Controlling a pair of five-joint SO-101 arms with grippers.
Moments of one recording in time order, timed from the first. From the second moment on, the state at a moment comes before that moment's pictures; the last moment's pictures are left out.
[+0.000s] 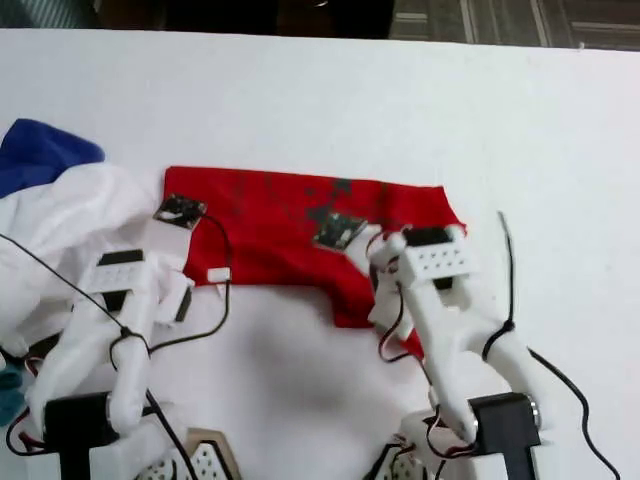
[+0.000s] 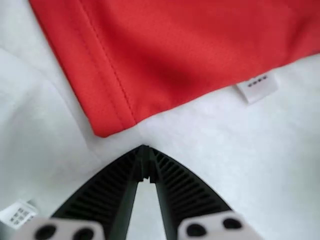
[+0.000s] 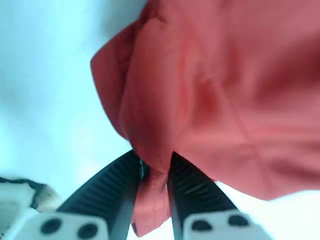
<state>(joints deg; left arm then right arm) -15.7 -15.2 56.7 51.8 -22.6 -12.4 -12.4 38.8 74.3 51.7</state>
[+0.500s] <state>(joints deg) -15.7 -15.2 56.7 51.8 -22.6 -8.5 0.0 17.0 69.4 55.6</state>
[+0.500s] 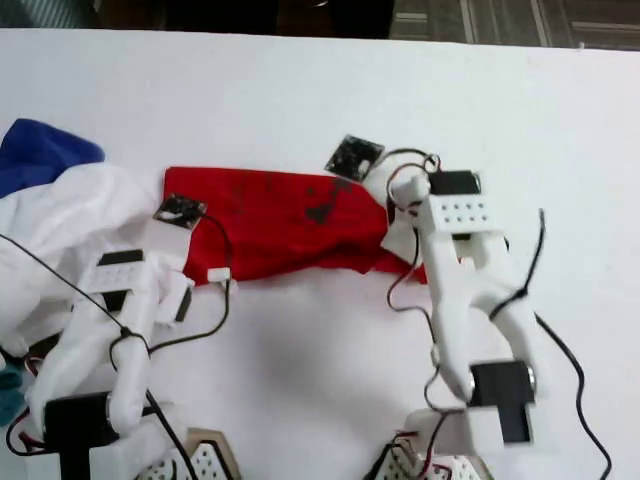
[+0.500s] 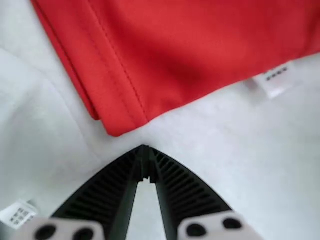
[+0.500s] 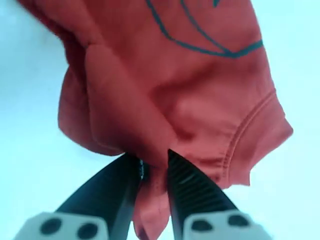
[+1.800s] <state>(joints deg) -15.7 -15.2 56.7 51.8 -22.6 -11.5 25.3 -18.1 96.2 38.3</state>
